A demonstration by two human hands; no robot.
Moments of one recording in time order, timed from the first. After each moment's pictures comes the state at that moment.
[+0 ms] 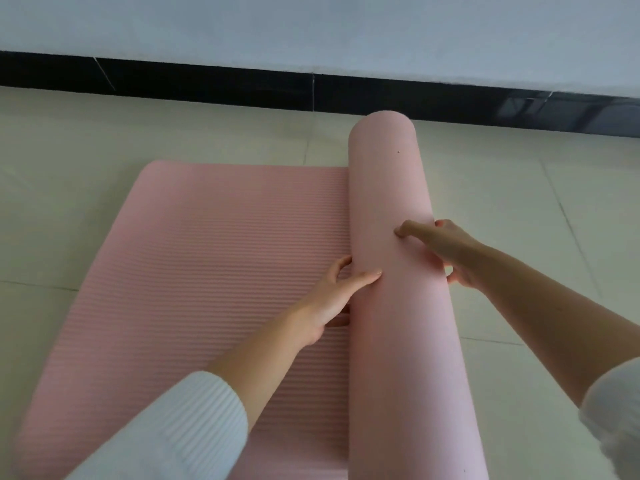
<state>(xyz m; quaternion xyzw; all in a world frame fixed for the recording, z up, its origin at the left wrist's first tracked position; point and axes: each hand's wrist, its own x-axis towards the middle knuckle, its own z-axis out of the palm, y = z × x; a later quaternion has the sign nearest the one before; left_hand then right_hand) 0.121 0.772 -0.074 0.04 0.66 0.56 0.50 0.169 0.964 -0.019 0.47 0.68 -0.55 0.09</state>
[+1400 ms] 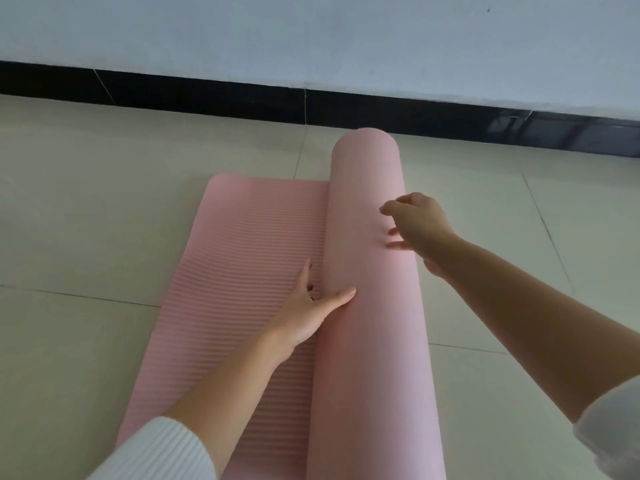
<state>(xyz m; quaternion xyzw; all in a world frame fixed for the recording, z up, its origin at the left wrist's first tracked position) 0.136 0.751 -0.051 0.06 0.74 0.52 0.42 0.152 0.942 0.019 0.40 0.75 -0.53 -0.03</state>
